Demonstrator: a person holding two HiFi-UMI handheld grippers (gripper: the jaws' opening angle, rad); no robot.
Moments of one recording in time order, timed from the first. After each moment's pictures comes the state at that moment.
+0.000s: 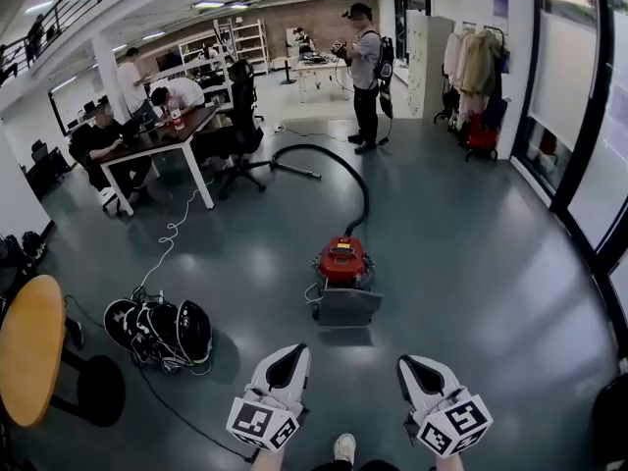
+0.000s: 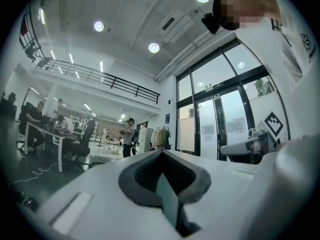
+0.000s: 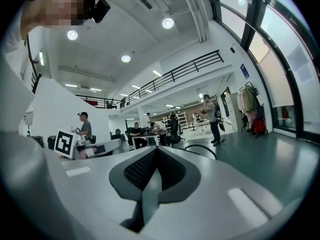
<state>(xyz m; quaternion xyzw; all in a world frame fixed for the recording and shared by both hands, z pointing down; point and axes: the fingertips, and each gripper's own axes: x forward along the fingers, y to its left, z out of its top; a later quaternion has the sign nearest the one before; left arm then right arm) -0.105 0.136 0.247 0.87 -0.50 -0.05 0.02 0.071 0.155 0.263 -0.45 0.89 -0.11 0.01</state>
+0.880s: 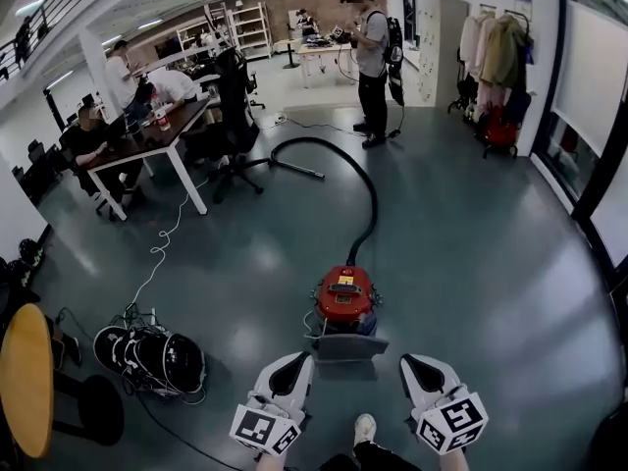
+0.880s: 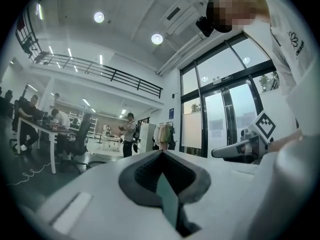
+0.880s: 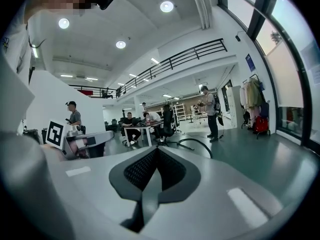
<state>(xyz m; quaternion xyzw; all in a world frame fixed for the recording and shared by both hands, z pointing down) -0.090 -0.140 0.289 0.87 -0.50 -0.04 0.03 0.087 -0.143 0.315 -0.45 0.89 -0.11 -0.06</state>
